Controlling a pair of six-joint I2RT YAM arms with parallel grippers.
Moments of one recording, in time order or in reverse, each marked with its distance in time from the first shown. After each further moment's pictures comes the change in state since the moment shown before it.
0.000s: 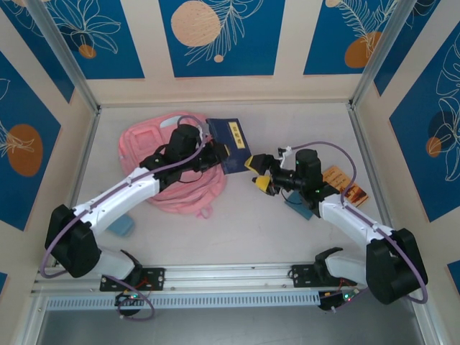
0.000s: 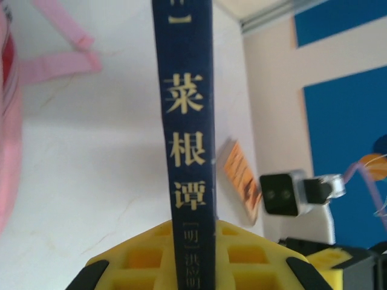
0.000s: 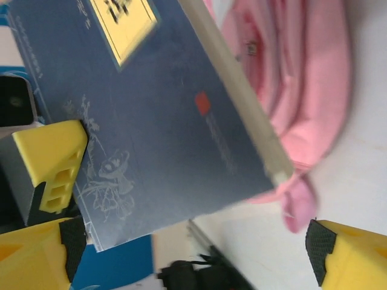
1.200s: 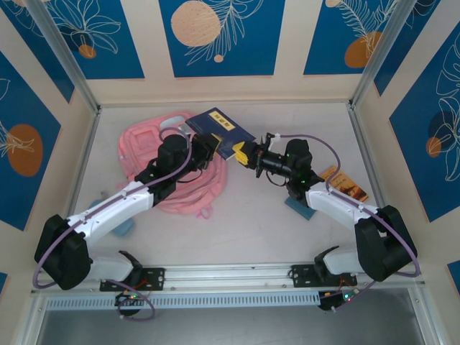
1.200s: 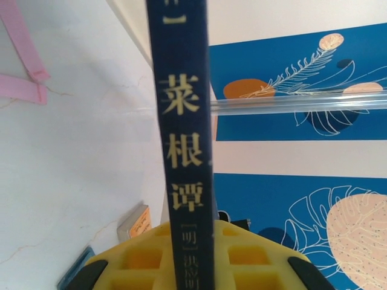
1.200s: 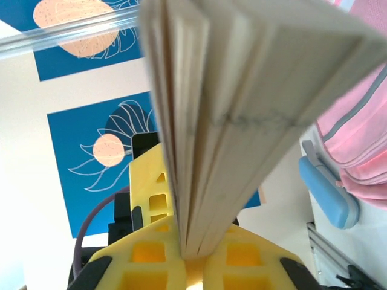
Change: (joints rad) left arm -0.003 -0.103 -0.204 0.355 -0.159 -0.408; right arm 0.101 0.162 0.127 0.349 0.083 0.465
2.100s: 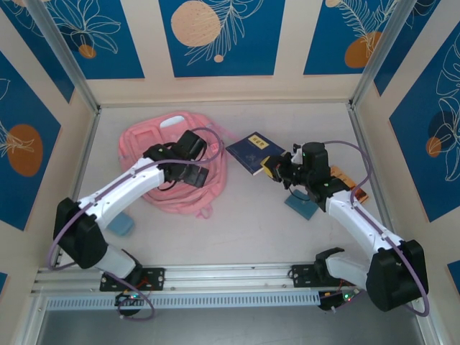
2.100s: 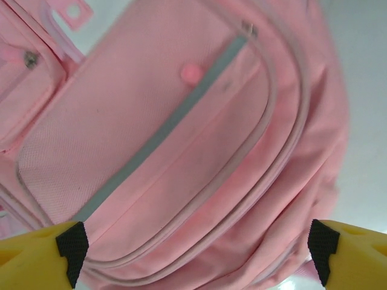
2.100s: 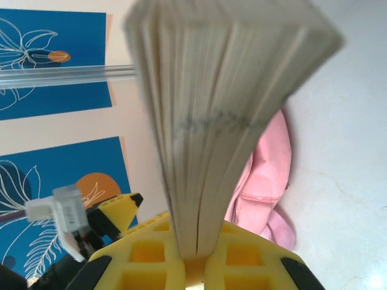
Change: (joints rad) left arm 0.005 0.203 0.359 -1.109 -0.359 1.239; right arm -0.170 -0.219 -0.012 -0.682 0.108 -0.463
